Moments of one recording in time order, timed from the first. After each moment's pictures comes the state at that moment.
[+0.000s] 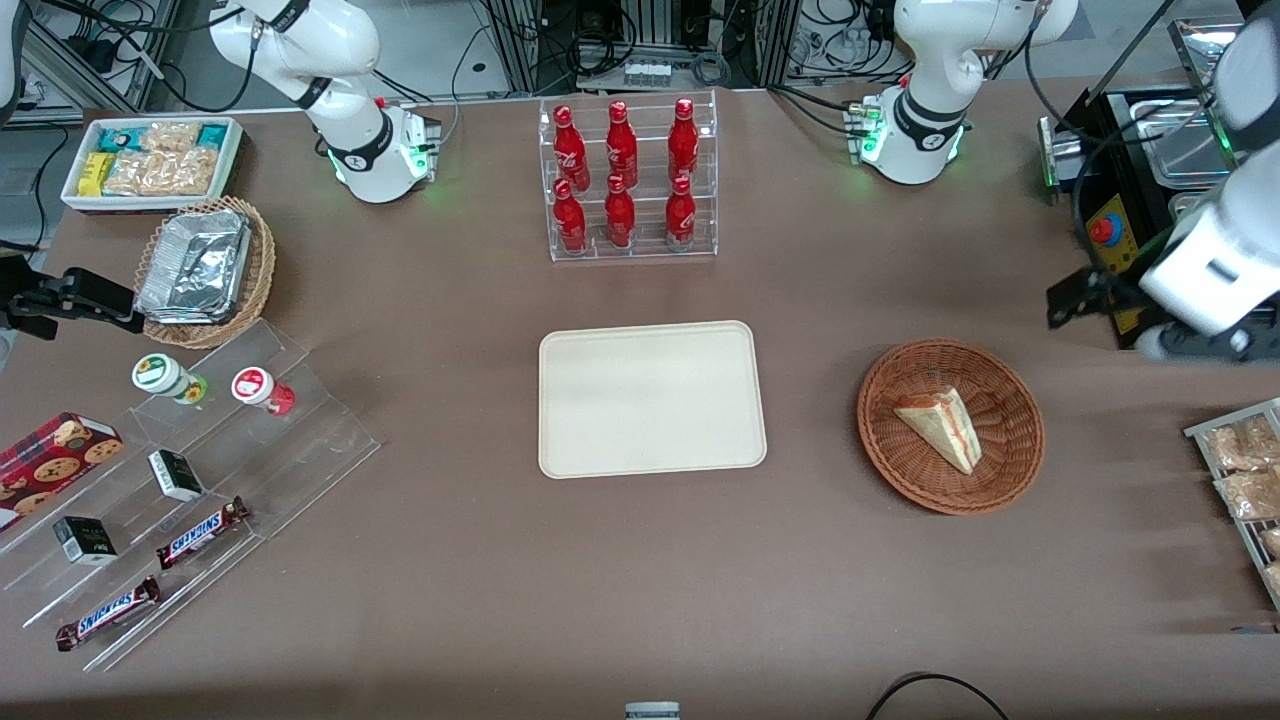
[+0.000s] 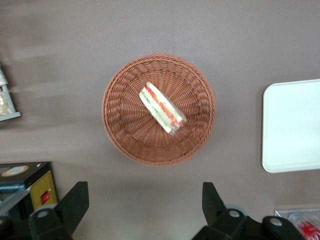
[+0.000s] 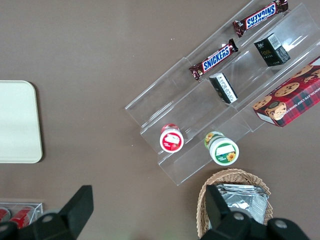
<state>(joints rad) -0.08 0.10 0.01 -1.60 0.01 1.63 -0.02</state>
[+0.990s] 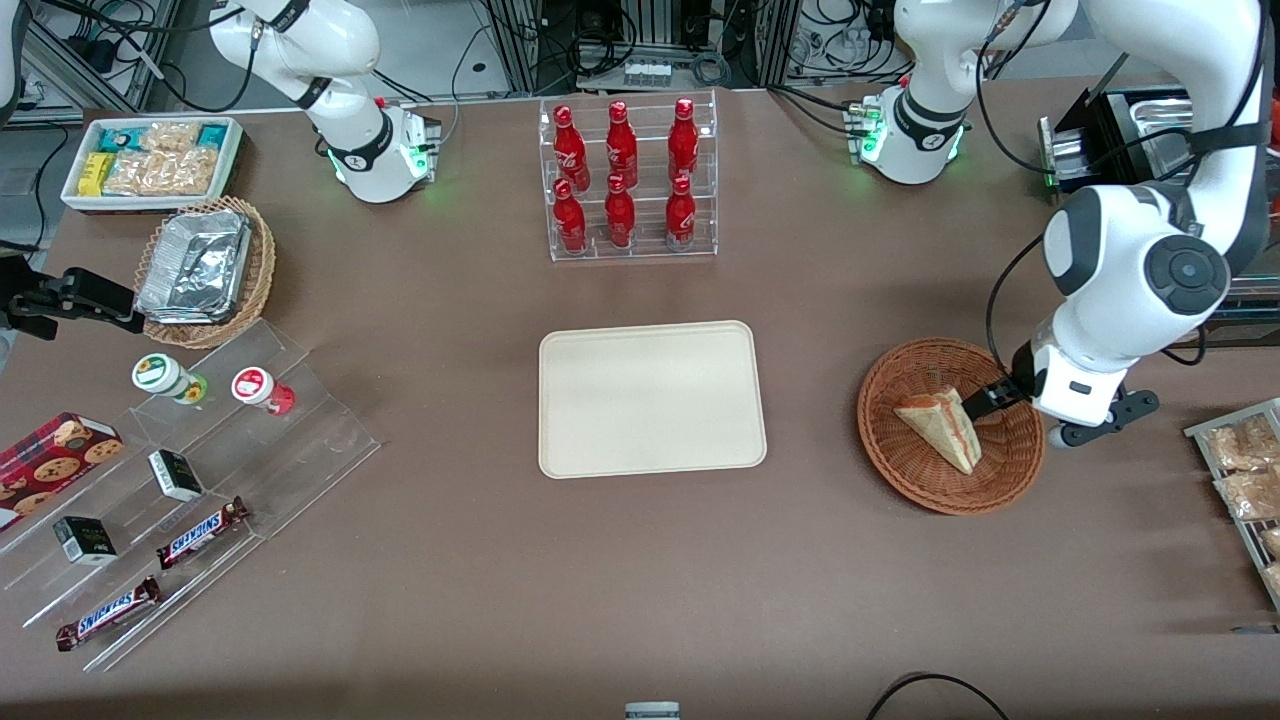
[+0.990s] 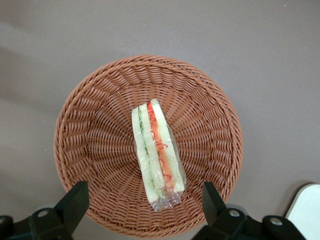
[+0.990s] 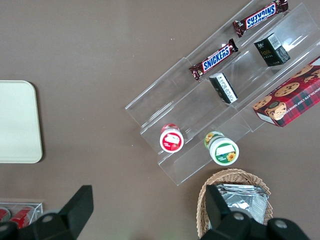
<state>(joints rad) -0.08 0.16 0.00 -2.06 0.01 2.24 -0.51</state>
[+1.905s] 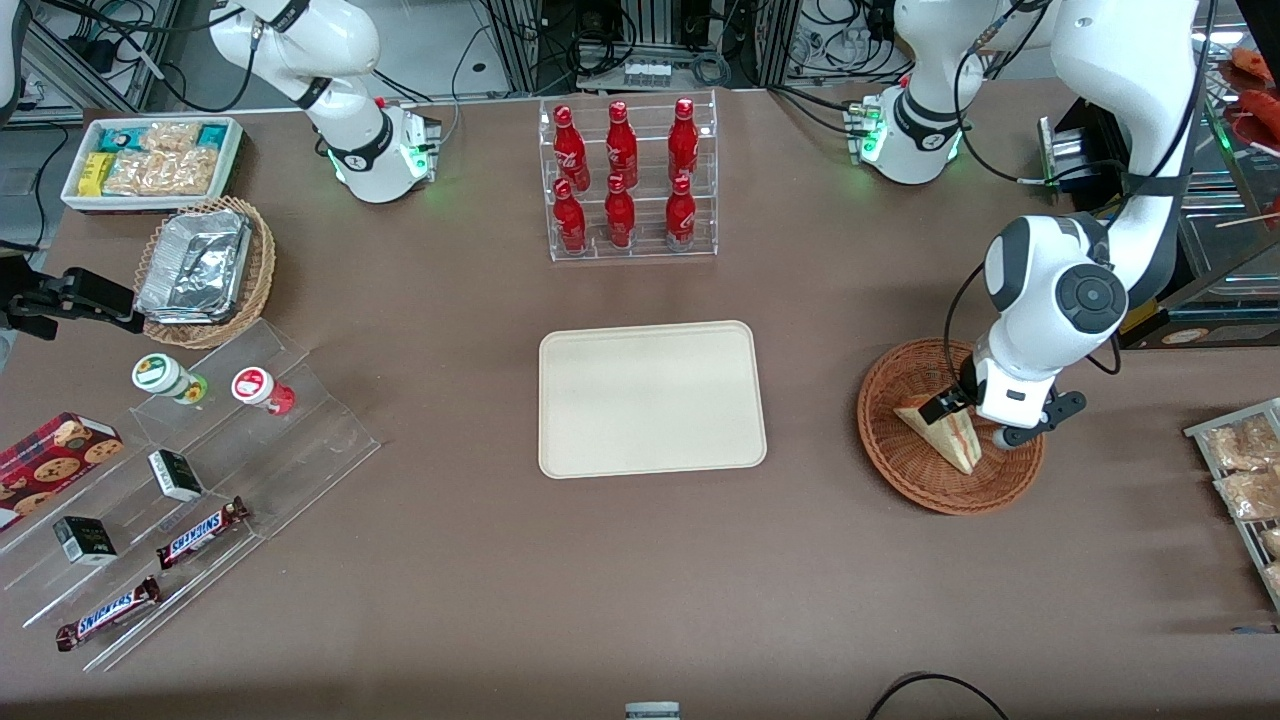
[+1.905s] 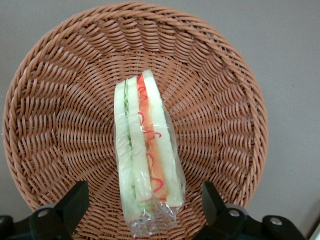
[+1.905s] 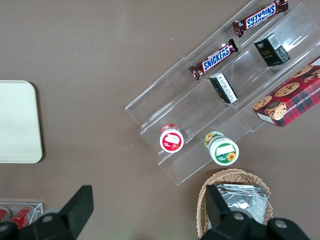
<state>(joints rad) -0.12 0.23 0.00 -2.18 0.01 2.41 -0.60</state>
